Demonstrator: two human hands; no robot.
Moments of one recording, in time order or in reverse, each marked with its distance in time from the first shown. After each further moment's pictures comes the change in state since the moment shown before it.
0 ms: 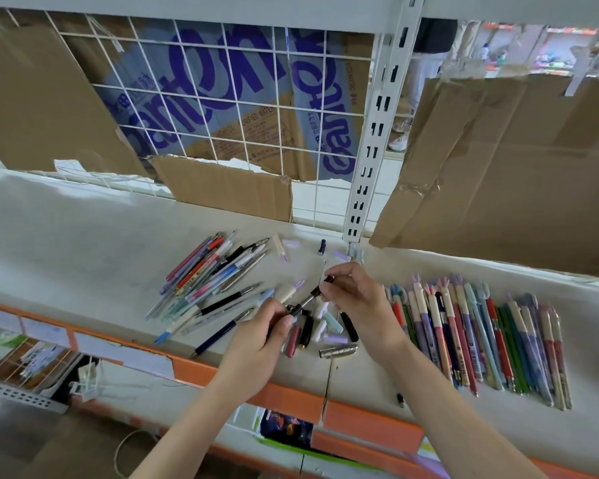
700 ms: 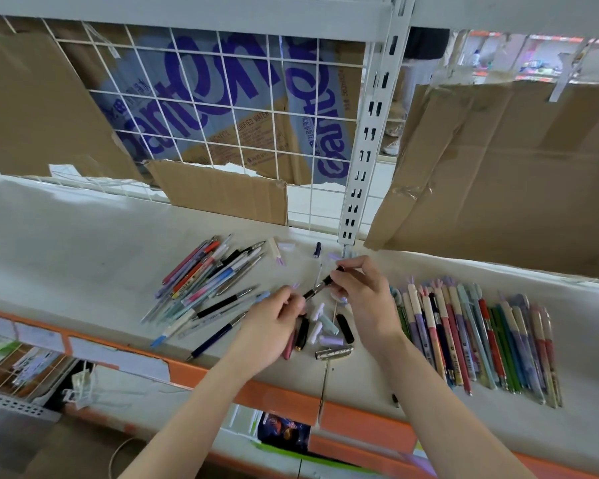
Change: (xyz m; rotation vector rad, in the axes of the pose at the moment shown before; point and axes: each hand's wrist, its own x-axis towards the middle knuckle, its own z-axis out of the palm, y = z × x) left_hand 0.027 0.032 0.003 -0.011 -0.096 -0.172; right_hand 0.007 -0.008 0.000 0.126 0.246 0.024
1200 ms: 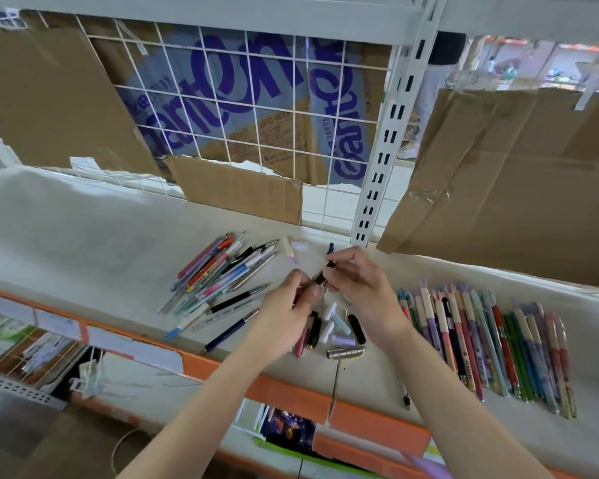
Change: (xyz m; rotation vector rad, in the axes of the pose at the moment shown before) left_hand 0.002 0.011 -0.007 -0.091 0.069 0.070; right_hand -0.002 -0.010 0.014 -0.137 -0.306 -0.137
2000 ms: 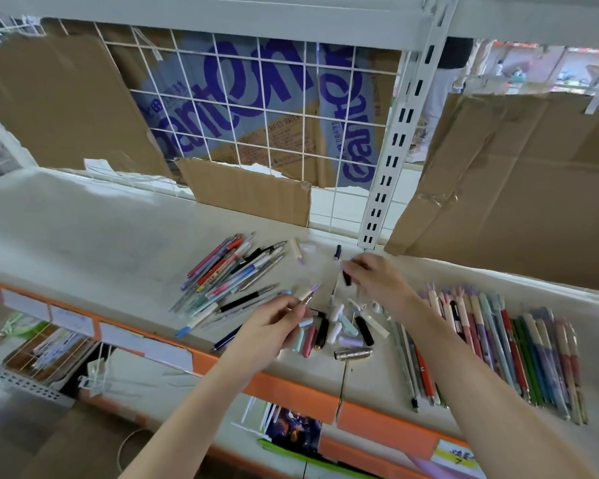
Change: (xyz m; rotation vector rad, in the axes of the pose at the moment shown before) left_hand -0.026 -0.016 -0.020 -0.328 -0.069 -0.218; right_hand 0.045 0.018 -0.028 -0.511 -0.015 0.318
